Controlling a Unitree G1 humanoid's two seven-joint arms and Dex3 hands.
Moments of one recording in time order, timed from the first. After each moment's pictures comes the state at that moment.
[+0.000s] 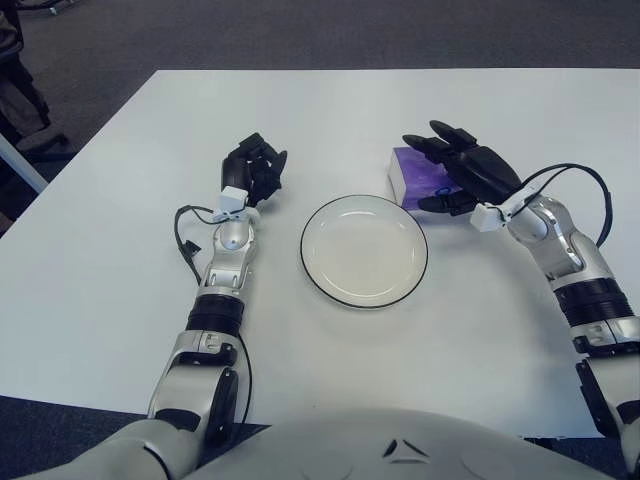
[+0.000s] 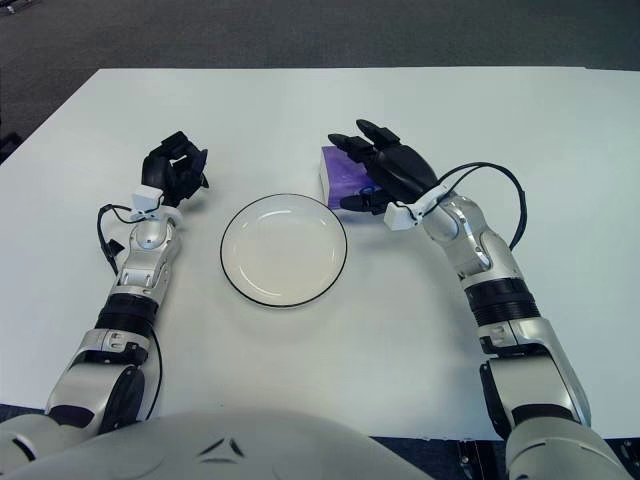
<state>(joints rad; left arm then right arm) -0.36 0.05 0.04 0.41 0.05 -0.31 0.20 -0.45 -0.58 0.16 0.31 -0.61 -0.54 0.10</state>
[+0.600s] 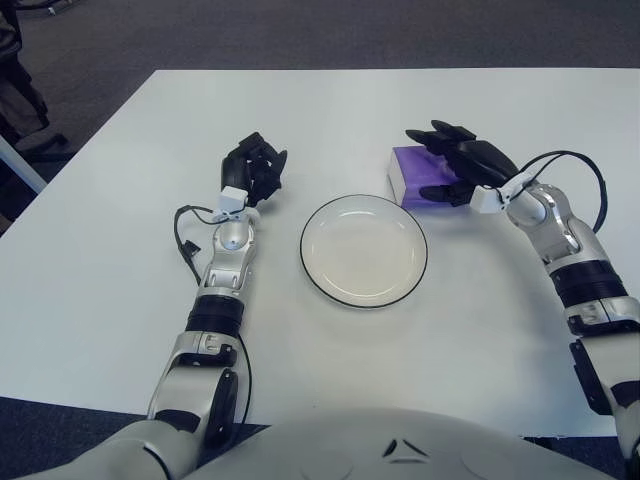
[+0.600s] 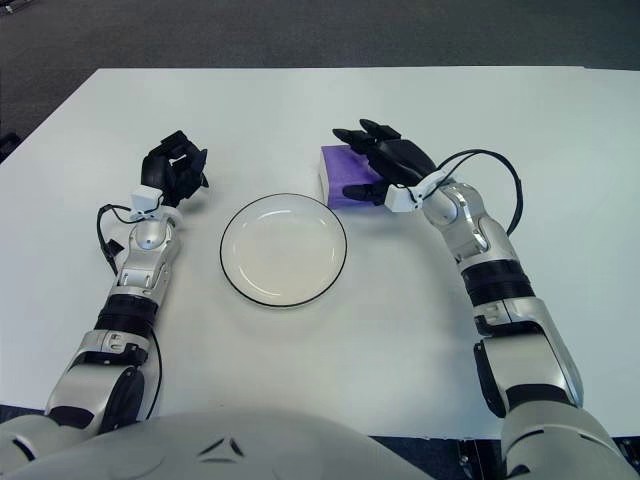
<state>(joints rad) -0.35 0.05 0.04 0.39 0.05 -0.31 0.20 -0.56 -0.57 0.18 0.45 -0.55 -0.51 0.19</state>
